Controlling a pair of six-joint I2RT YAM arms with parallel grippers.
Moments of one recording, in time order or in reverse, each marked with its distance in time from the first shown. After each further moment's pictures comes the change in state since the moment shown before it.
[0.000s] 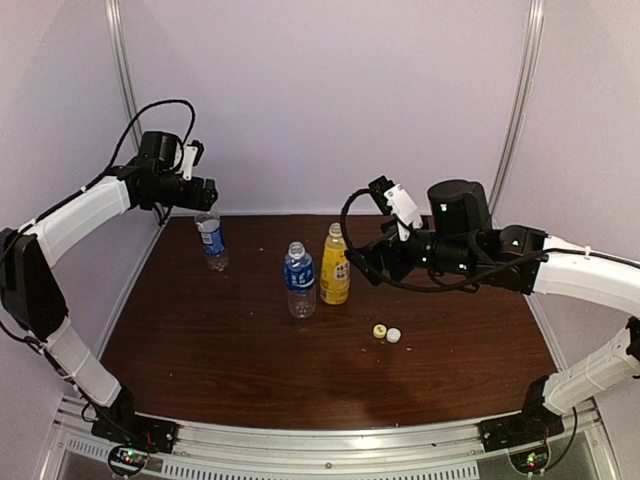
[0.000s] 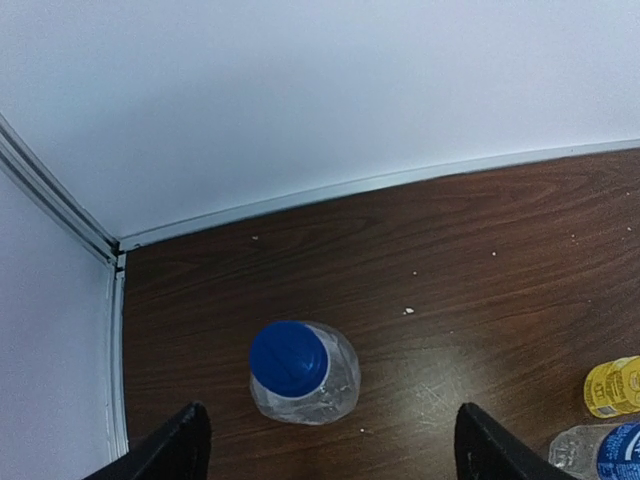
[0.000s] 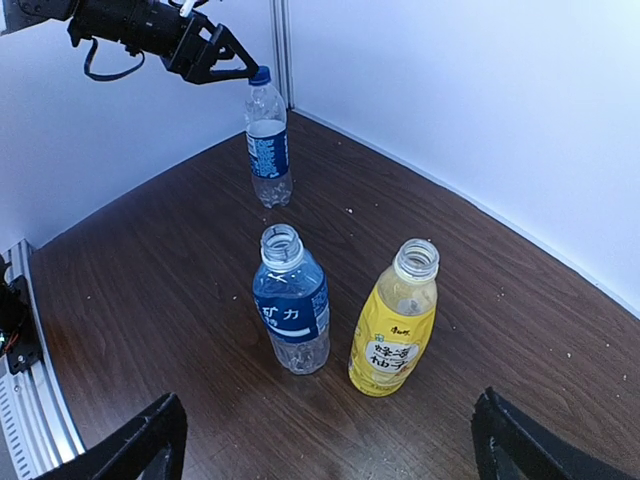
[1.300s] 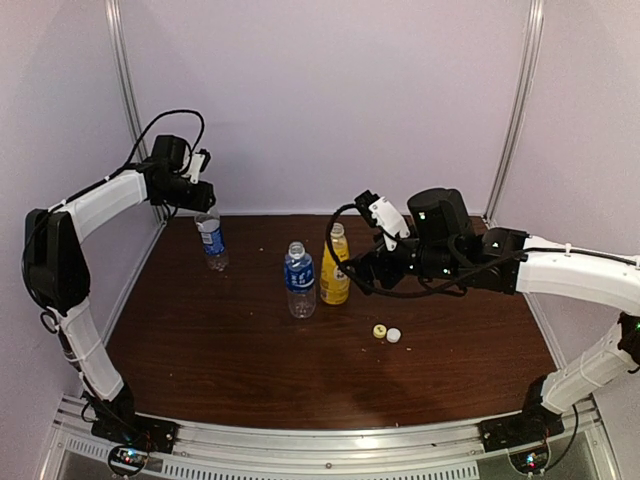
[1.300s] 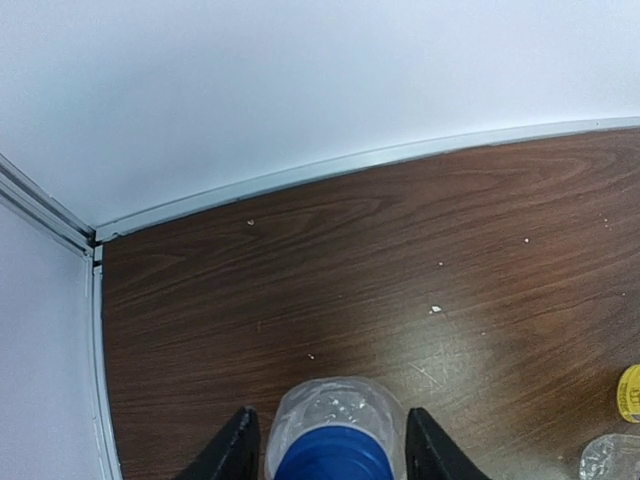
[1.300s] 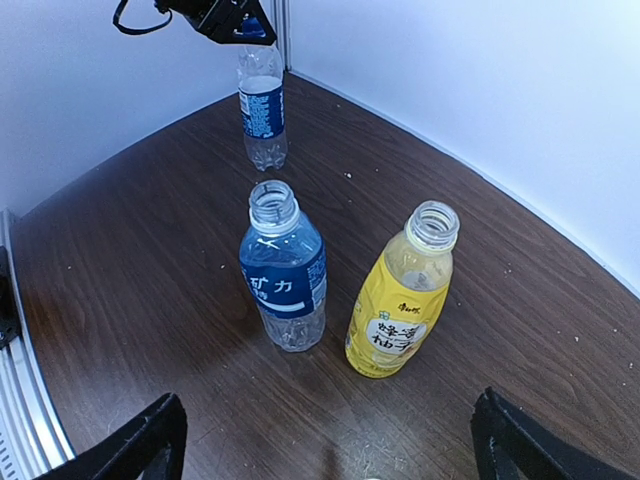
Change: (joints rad) left arm 0.072 0.239 0.166 -0.045 0.082 0.043; right arm -0.002 0.081 0.007 -0.014 0.002 -0.018
